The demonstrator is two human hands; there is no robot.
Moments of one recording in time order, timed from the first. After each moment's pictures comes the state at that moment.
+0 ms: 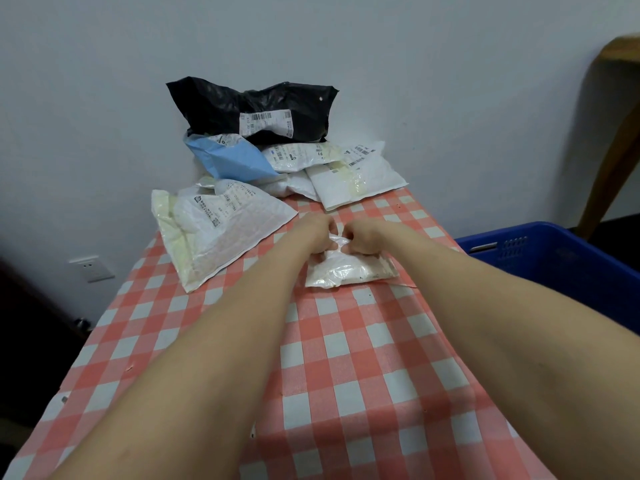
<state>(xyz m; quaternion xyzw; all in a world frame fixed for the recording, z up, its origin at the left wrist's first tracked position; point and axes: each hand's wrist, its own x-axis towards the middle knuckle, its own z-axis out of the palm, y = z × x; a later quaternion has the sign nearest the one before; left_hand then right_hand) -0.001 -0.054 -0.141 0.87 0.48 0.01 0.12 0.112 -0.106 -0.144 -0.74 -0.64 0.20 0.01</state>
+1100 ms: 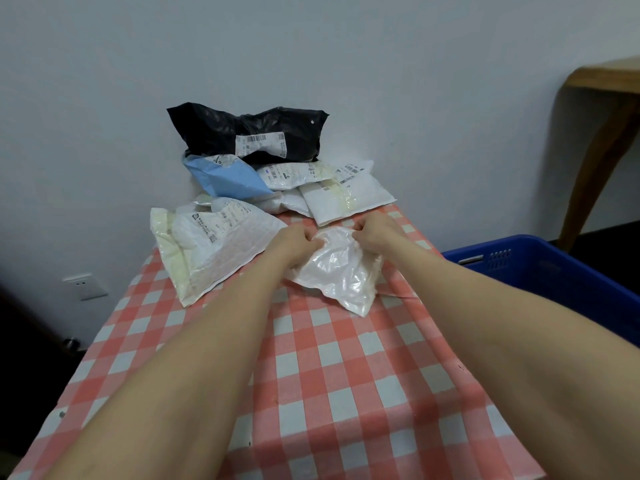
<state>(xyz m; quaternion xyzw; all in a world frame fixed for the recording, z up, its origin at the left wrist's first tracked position) -0.023 -0.047 -0.140 0.82 0.53 0.12 0.19 0.136 -0.110 -0.144 -0.82 -0.50 0.15 0.25</state>
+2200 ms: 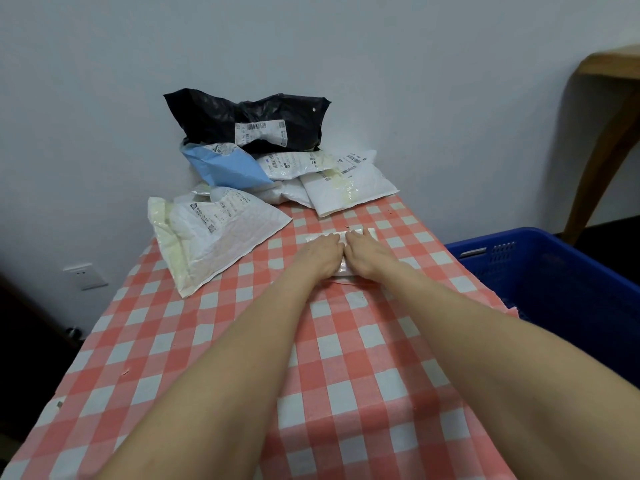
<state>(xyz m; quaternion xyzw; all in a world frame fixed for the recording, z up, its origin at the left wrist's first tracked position) 0.009 -0.074 -0.178 0.88 0.45 0.06 0.12 0.118 -0.119 -0.191 -0.76 -0.61 0.17 0.16</state>
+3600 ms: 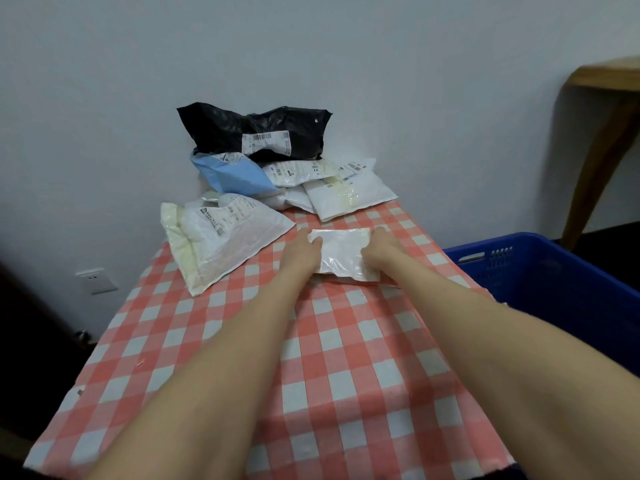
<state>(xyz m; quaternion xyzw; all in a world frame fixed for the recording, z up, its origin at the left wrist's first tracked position) -0.020 -0.084 -0.163 0.74 0.57 0.22 0.27 0.123 -0.136 -0.168 -0.85 -0.41 0.21 0.24</state>
